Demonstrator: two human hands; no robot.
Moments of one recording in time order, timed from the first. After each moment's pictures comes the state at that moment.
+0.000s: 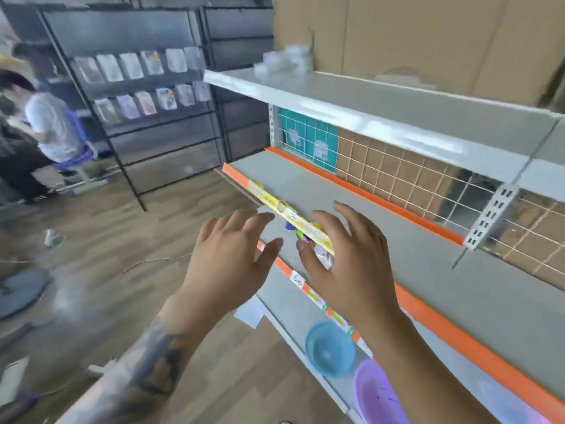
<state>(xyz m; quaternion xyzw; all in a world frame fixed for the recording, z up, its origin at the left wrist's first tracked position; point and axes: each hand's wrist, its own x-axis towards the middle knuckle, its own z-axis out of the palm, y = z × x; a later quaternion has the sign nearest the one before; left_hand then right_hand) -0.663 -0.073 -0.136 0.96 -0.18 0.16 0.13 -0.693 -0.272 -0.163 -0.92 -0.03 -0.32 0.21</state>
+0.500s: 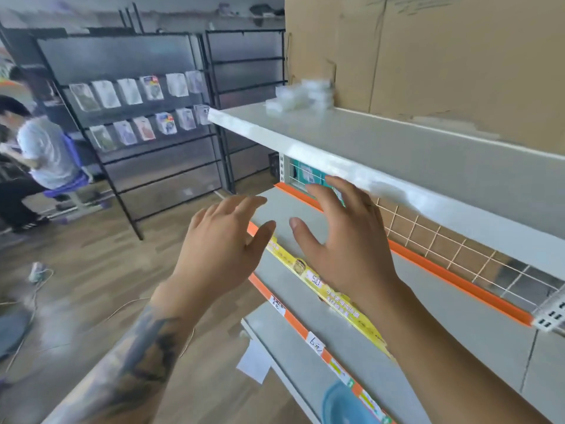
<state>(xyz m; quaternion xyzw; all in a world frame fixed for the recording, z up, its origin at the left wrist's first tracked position) -0.441 -0.042 -0.074 0.96 -0.17 0.18 0.17 -0.463 -0.241 -0.090 -0.91 -0.06 -0.35 0.20</state>
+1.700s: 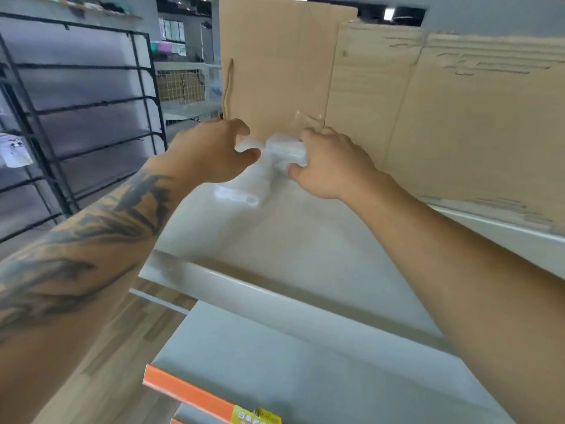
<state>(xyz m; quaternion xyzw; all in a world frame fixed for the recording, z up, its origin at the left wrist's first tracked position) 0.139 -0.118 0.040 0.90 -0.39 0.11 0.19 -0.006 -0.269 0.049 -0.96 0.22 -0.16 -0.02</state>
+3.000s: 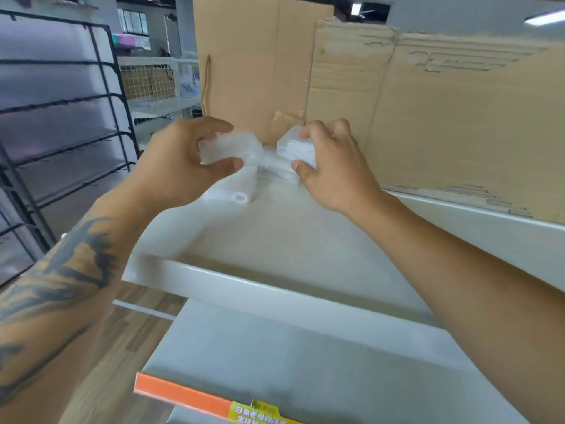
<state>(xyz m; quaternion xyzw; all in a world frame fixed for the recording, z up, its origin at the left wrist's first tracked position) 0.126 -0.082 0.022 0.79 -0.46 0.12 0.40 -0.031 -0.277 0.026 -0.93 0.20 -0.31 0.04</state>
